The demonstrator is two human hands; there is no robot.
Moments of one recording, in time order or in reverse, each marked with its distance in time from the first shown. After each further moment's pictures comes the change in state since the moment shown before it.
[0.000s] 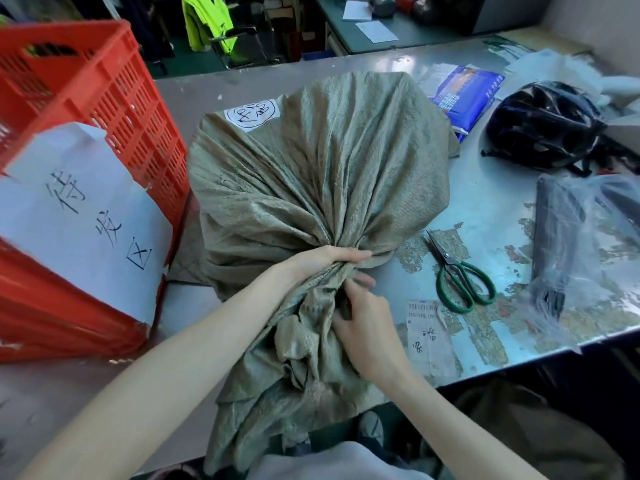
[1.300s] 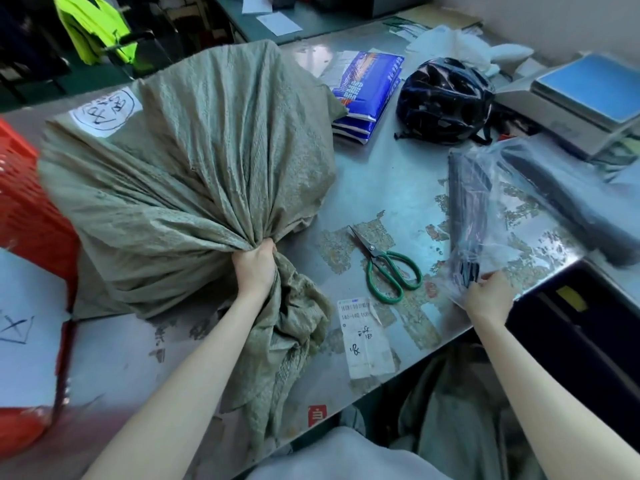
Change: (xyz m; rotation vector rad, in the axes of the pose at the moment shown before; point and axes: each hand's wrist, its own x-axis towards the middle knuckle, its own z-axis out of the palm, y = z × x) left_hand 0.128 -0.025 0.011 0.148 0.768 0.431; right_hand 0.003 0.246 -0.172 -0.159 0.672 0.884
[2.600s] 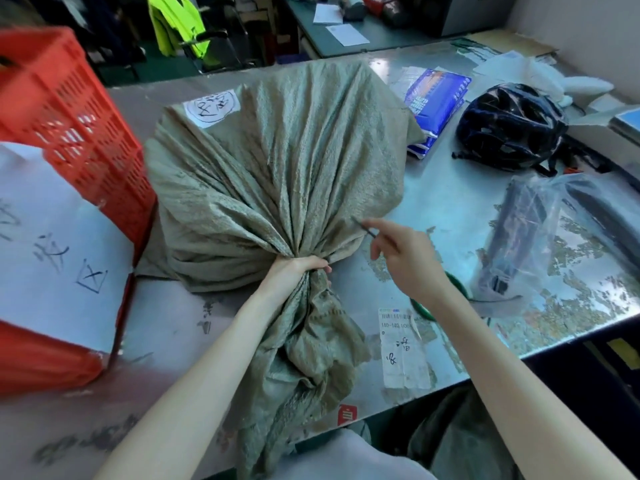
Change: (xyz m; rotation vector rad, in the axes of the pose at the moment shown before) left_hand -0.031 0.008 -0.059 -0.339 -0.414 -0.204; right_hand -0.138 -0.180 0.009 0.162 -0.589 -0.965
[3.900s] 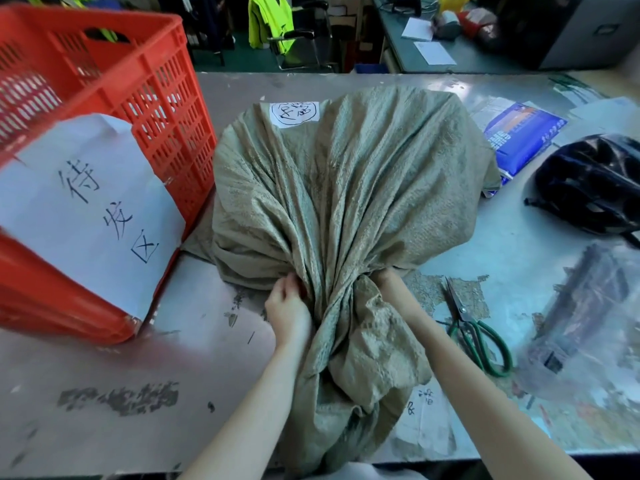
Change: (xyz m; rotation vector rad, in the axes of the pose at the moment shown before) left_hand -0.025 -0.016 0.003 -0.134 0.921 0.014; right_hand 0.045 0.021 0.076 0.089 -0.454 0.013
